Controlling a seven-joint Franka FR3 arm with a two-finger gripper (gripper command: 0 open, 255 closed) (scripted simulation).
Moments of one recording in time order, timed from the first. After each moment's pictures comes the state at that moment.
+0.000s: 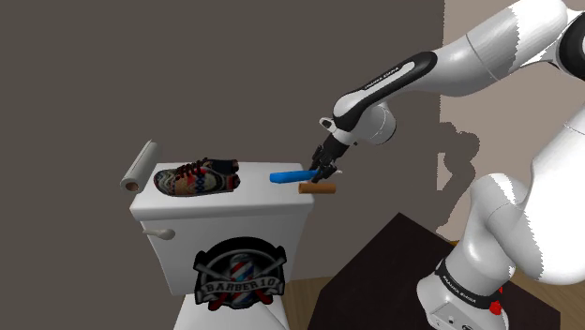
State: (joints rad) arm 0.62 -0.08 -0.60 -2.55 0.65 2.64 -1.53
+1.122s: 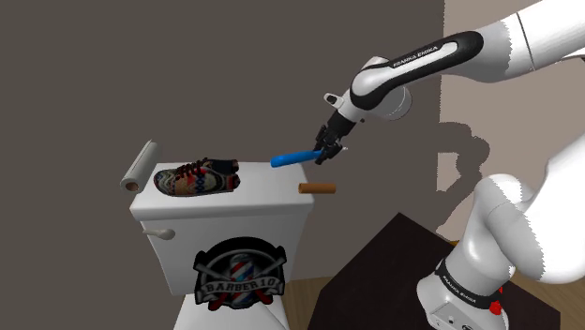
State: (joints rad) arm 0.53 -0.26 -0.53 -2.51 0.35 2.49 -1.27
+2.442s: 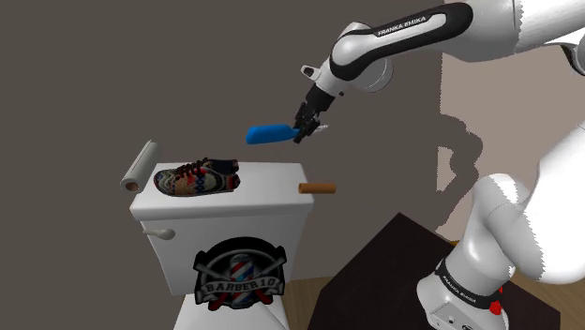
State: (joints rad) arm 0.56 -0.16 -0.46 -2.24 0.34 2.34 -1.11
